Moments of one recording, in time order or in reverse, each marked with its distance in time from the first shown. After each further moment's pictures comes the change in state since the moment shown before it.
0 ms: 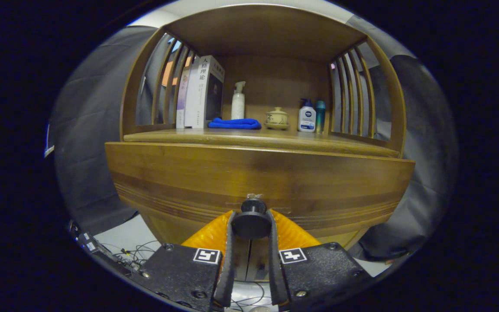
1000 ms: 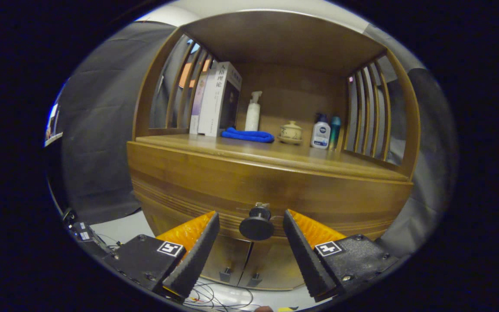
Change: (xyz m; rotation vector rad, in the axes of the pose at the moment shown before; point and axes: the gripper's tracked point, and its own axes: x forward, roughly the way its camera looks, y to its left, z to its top) arm 0.024 0.006 0.023 -0.087 -0.027 0.056
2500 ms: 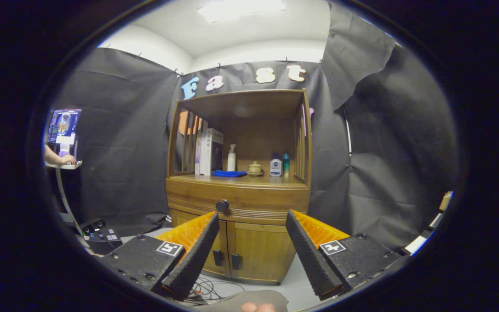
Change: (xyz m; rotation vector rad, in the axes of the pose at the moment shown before) arm -0.310 -0.109 -0.005 0.083 -0.270 0.015
